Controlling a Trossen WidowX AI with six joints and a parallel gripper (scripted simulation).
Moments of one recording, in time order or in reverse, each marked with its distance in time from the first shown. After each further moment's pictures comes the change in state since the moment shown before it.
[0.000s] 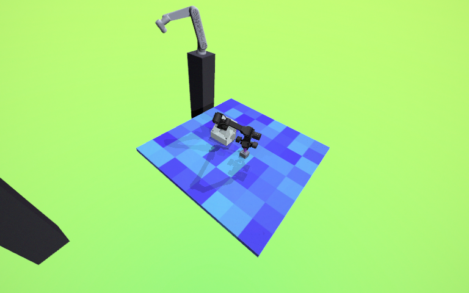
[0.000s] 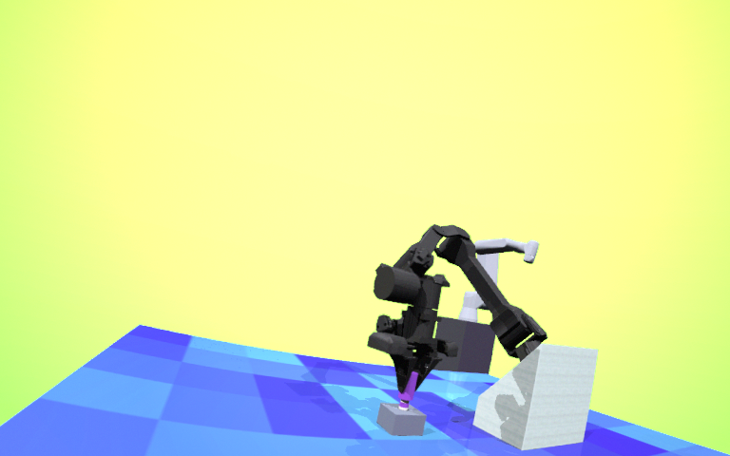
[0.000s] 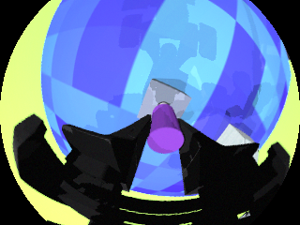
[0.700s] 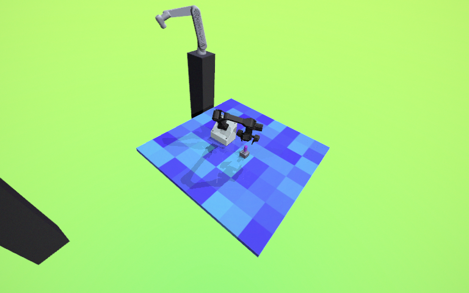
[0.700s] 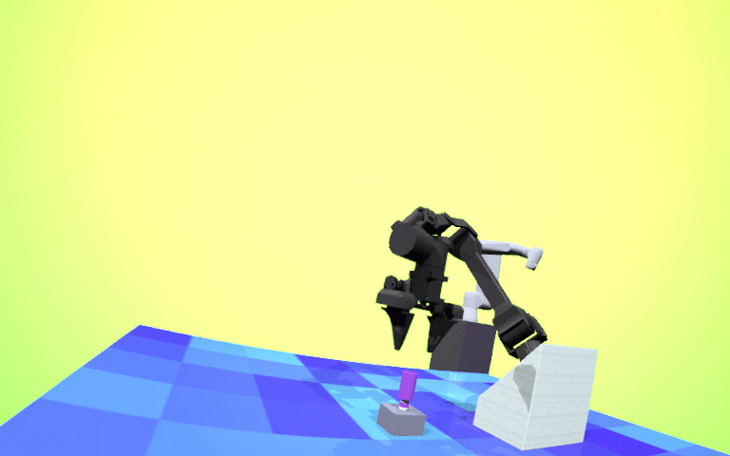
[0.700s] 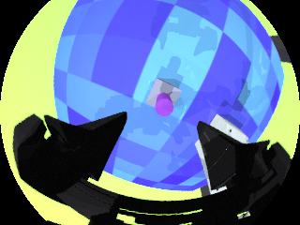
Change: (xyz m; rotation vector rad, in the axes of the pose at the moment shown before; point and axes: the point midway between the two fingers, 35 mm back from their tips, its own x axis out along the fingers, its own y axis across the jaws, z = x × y) arm -0.073 0.002 -0.001 -0.023 -0.004 0.011
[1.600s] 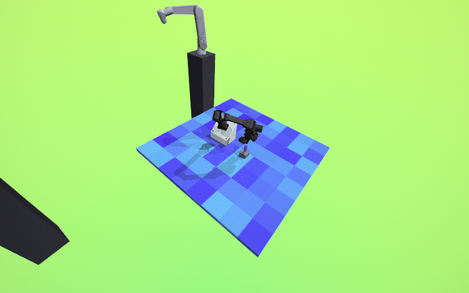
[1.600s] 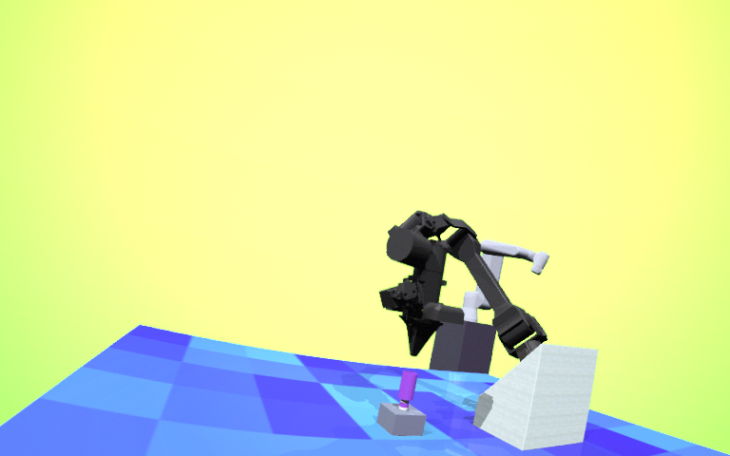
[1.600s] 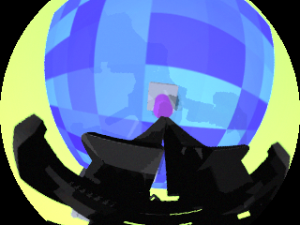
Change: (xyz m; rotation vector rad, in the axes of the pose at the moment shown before) arm 0.007 0.000 0.001 -1.256 0.011 -0.004
